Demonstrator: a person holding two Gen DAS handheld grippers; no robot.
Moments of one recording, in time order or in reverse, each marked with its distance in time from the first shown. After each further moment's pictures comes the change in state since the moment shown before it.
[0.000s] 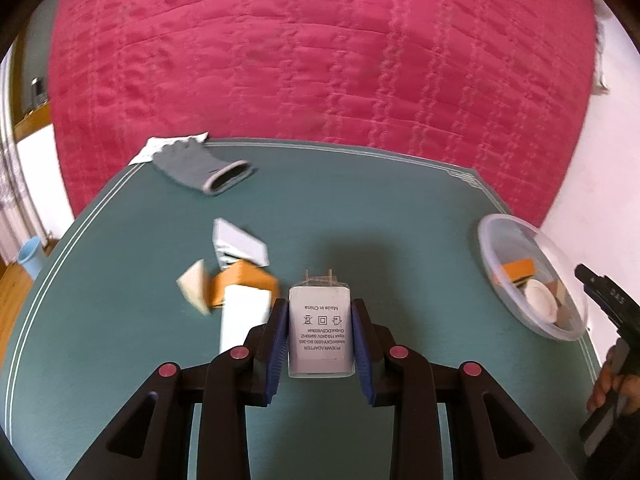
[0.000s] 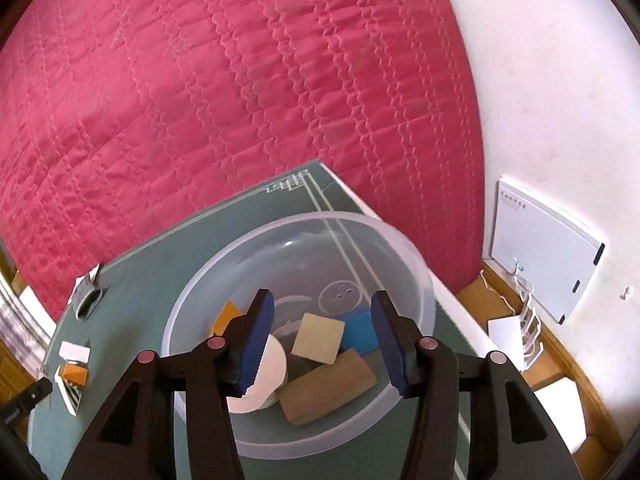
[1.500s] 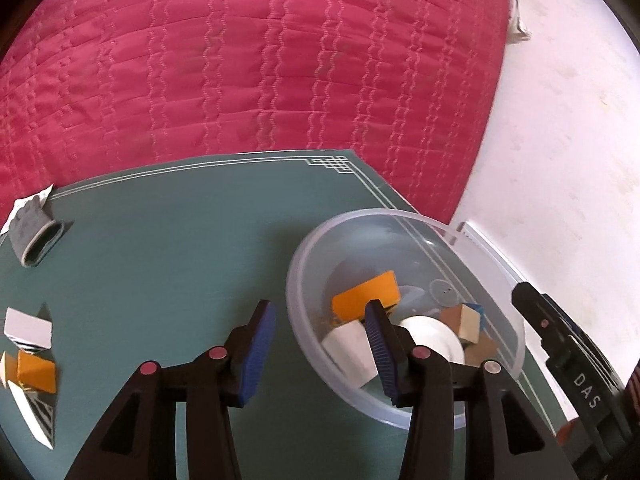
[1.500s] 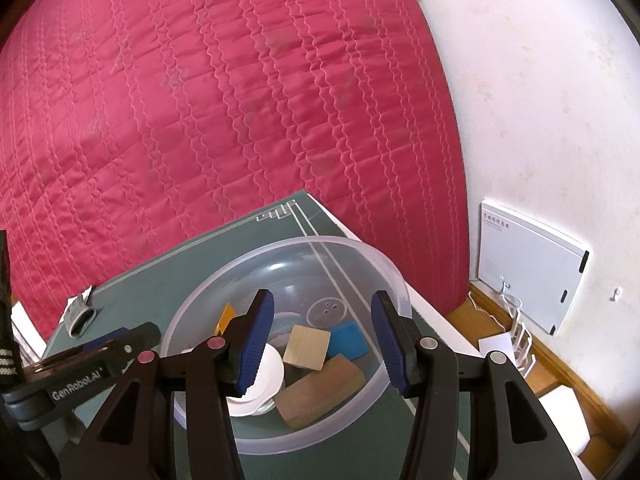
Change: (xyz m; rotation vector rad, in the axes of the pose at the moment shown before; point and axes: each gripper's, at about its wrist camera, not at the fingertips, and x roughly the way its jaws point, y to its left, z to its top) left arm 0.068 -0.161 0.034 0.177 0.023 -0.239; right arm -0.023 0.000 -0.011 0.013 -0.119 -0.044
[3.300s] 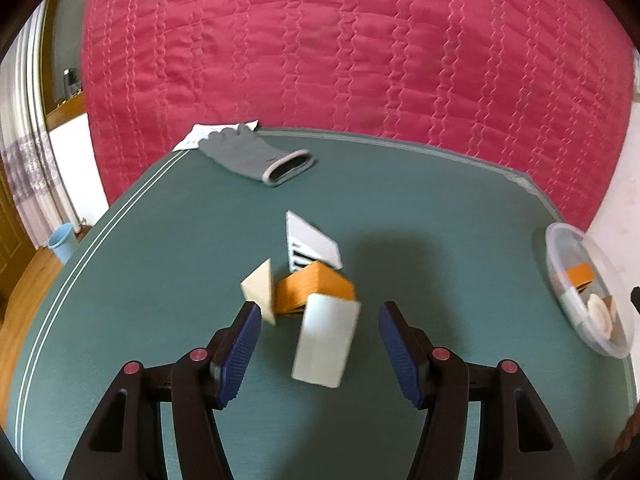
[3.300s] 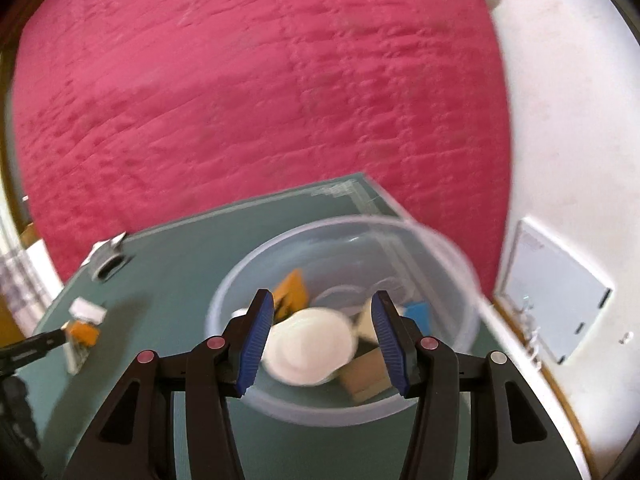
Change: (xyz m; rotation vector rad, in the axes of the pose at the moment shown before) left arm -0.093 0.177 -0.070 -0.241 0.015 0.397; right arm -0.006 0.044 -0.015 -0.180 0.073 0.145
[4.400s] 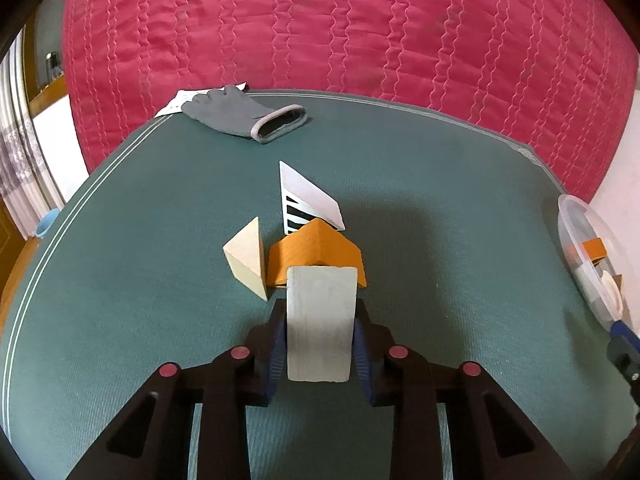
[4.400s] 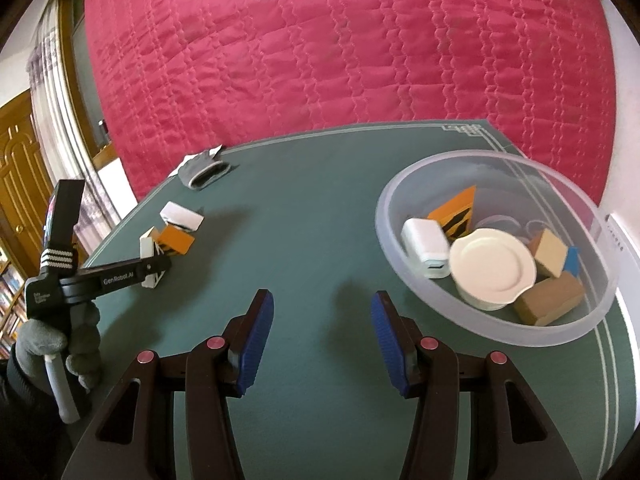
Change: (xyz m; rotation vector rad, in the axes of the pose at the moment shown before) left arm 0.026 0.006 -0.010 0.008 0.102 -0.046; right arm 0.010 0.084 -0.043 -0.167 0.224 0.281
